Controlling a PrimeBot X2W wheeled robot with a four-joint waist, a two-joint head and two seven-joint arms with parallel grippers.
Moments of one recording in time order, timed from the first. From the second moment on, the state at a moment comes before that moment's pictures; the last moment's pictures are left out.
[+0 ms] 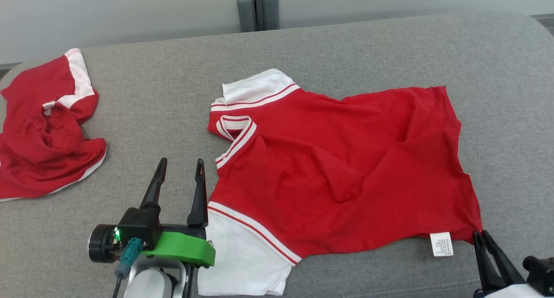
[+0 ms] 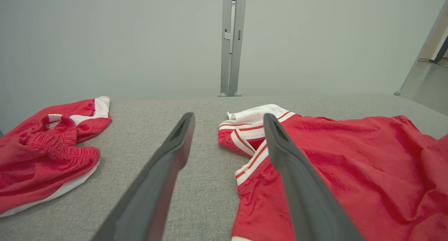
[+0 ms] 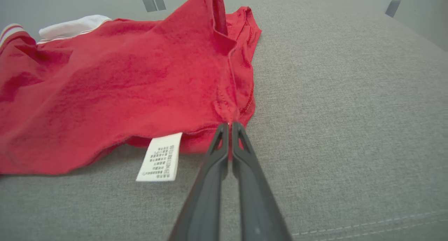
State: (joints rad) left arm -0.13 0.05 -0.22 0.19 -0.19 0.03 -0.26; right arm 0.17 -0.25 0.01 0.21 0.34 0.13 -0.26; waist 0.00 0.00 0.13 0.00
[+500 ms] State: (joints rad) left arm -0.12 0.05 -0.20 0.19 -0.19 0.03 -0.26; right arm 0.07 -0.26 -0.05 0.11 0.29 0.13 -0.26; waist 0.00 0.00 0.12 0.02
